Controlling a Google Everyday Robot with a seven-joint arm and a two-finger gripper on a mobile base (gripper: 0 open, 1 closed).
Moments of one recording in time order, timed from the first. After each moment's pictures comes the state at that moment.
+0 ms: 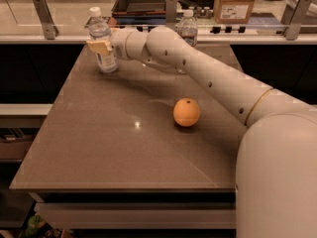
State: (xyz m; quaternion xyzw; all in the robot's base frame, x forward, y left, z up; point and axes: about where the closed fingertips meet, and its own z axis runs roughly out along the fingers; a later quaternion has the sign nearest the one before) arm 0.793 0.183 0.914 -0.38 0.64 0.29 0.60
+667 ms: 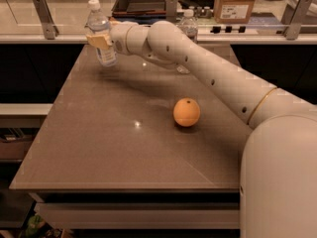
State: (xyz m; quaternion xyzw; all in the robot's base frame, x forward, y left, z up) arm 0.789 0.180 0.939 -0.38 0.63 0.28 0.62
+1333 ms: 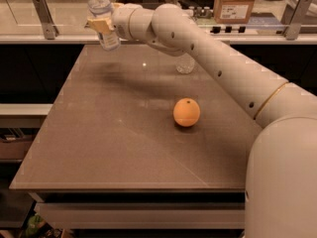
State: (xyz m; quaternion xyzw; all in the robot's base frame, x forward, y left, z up) arm 0.790 0.164 0.989 -0.39 0.60 0.25 0.65
